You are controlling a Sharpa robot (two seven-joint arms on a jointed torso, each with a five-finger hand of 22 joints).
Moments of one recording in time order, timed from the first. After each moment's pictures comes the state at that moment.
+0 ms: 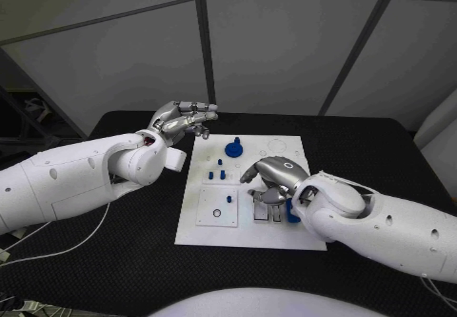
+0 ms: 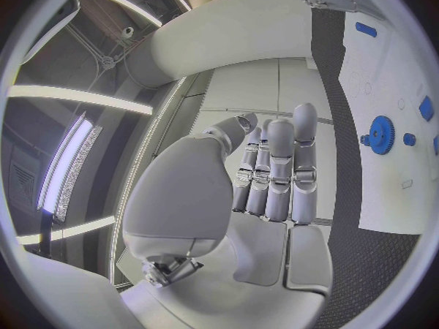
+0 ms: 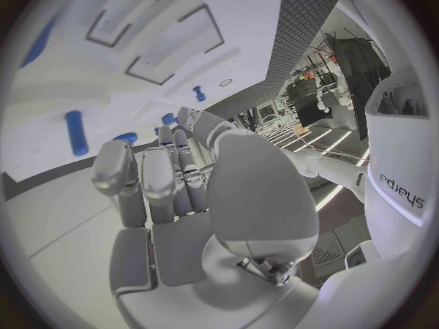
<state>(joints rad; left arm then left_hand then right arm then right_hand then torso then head) 1.16 -0.91 0.01 1.51 -0.03 -0.24 0.40 1.38 -0.17 0.47 -0.04 0.23 1.05 0.17 0.13 0.07 1.13 0.09 0.27 0.08 1.23 0.01 1.10 0.50 0.20 1.17 0.10 0.63 0.96 1.03 -0.70 0.00 1.65 -1.69 -0.36 -0.18 1.38 -0.17 0.47 -0.06 0.27 1.01 0.17 0.07 0.08 1.06 0.12 0.10 0.07 1.46 0.02 1.22 1.00 0.09 1.26 0.13 1.29 1.21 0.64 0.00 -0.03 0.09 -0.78</state>
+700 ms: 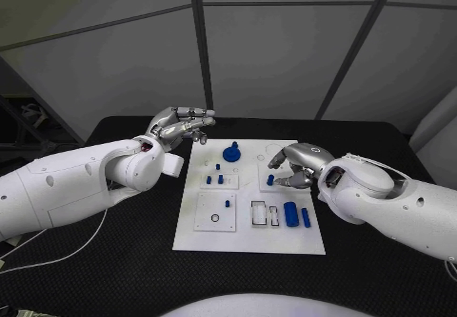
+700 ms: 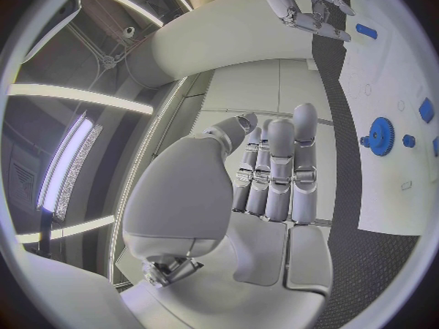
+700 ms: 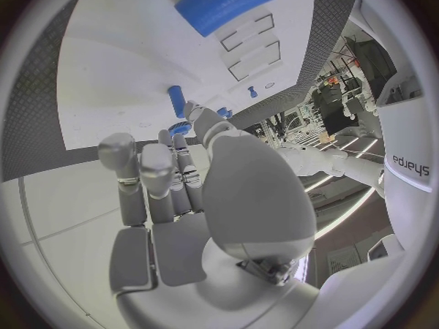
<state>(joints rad) 1.16 -0.91 0.01 1.51 -0.03 -0.24 0.40 1.38 -0.17 0.47 -0.04 0.23 1.05 0.17 0.13 0.07 1.13 0.09 0.28 0.08 1.23 0.01 1.10 0.49 0.20 1.17 0.10 0.63 0.96 1.08 -0.79 0.05 1.60 -1.67 -0.24 -0.22 1.42 -0.15 0.27 -0.01 0.25 0.95 0.15 0.07 0.07 0.95 0.12 0.18 0.07 1.44 0.03 1.16 0.89 0.11 1.19 0.13 1.16 1.09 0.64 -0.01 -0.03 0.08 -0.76</state>
